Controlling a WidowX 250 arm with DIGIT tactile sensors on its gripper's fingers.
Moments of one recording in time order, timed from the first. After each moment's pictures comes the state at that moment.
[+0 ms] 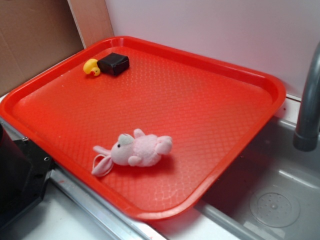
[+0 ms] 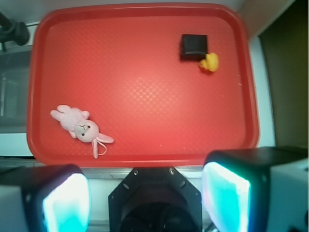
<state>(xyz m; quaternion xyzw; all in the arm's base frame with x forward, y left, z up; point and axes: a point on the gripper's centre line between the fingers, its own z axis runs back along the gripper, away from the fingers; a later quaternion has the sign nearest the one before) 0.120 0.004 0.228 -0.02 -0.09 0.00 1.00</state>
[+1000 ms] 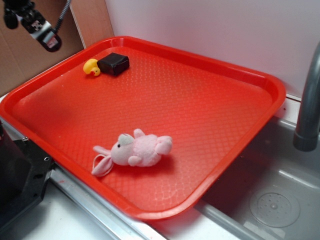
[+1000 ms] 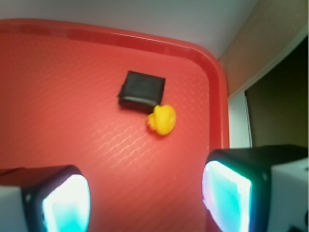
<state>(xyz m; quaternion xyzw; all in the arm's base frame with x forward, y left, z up) 0.197 0.105 0.113 0.04 -0.20 -0.11 0.97</state>
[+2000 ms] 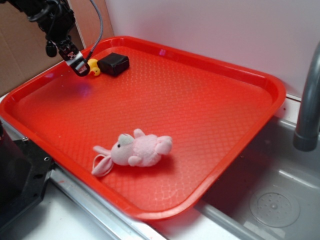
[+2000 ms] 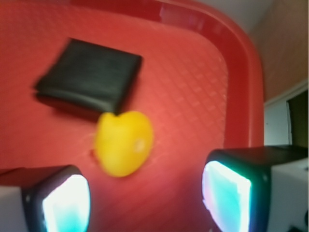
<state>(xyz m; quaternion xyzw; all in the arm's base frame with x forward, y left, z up) 0.243 0.134 0.038 0.02 -0.16 -0.14 0.98</state>
